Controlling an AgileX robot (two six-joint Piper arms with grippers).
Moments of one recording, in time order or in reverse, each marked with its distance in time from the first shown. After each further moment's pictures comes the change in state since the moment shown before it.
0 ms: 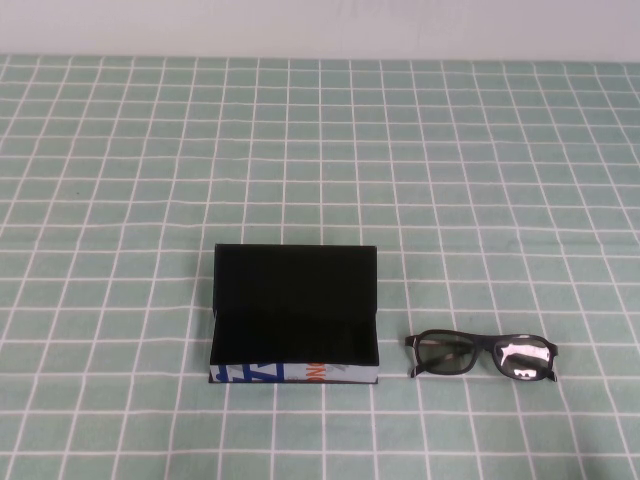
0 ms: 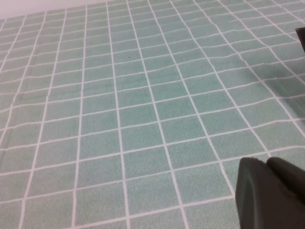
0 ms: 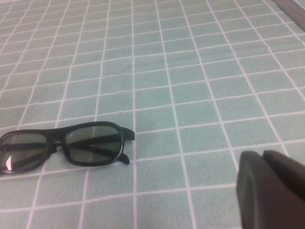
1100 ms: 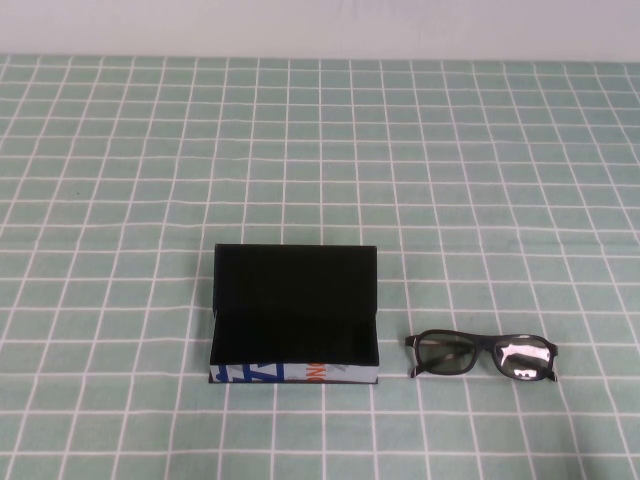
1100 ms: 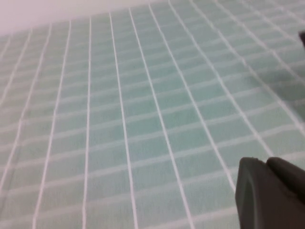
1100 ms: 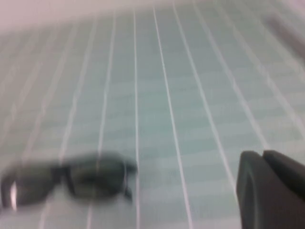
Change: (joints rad) right arm 0.000 0.000 0.004 0.000 -0.077 0.000; left arm 0.000 0.000 0.004 0.029 -0.038 0.013
